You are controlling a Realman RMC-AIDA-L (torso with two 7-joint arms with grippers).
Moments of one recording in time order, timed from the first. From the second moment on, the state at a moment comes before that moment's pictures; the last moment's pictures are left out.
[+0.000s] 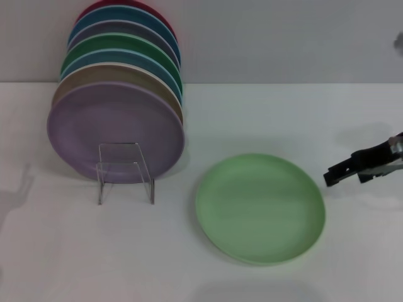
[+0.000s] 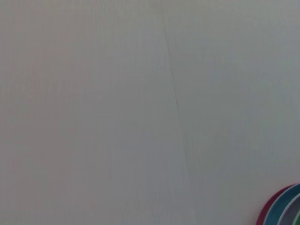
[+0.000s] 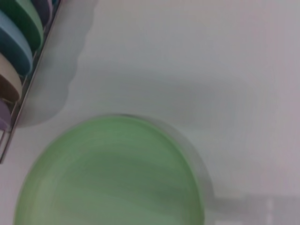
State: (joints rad) left arm -0.27 -2.07 -1.47 -0.10 2.88 1.48 -0.08; right arm 0.63 1.98 2.05 1.23 -2.56 1.63 -0.30
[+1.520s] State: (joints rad) left arm -0.27 -2.08 -1.46 -0.10 2.89 1.49 -0.08; right arm 0.70 2.00 1.93 0.98 -2.56 1.46 -0.31
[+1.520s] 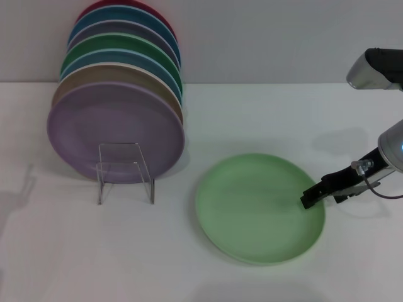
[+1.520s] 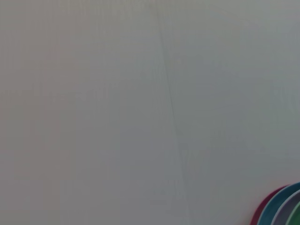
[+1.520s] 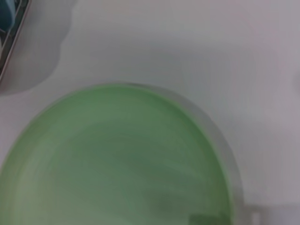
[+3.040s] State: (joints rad) left arm -0.26 -2.08 -1.46 -0.10 2.89 1.51 -0.08; right arm 0.72 2.00 1.88 0.96 -2.60 1.44 -0.32
